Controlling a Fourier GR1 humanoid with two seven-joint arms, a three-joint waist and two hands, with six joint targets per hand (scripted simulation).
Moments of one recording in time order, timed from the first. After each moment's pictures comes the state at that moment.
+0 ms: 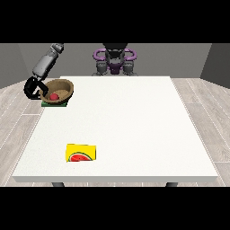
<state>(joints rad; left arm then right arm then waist) -0.97 0.97 0.51 -0.98 0.46 -0.31 -0.11 -0.72 -0.69 -0.36 -0.55 -0.05 0.13 -0.21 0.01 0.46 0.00</state>
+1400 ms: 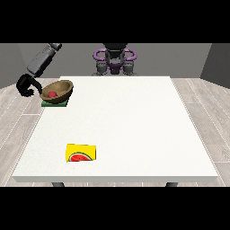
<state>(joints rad) -0.91 0.99 0.53 -1.01 0.52 -0.32 -0.10 -0.74 -0.76 -0.44 -0.39 -0.10 0.13 -0.15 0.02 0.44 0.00</state>
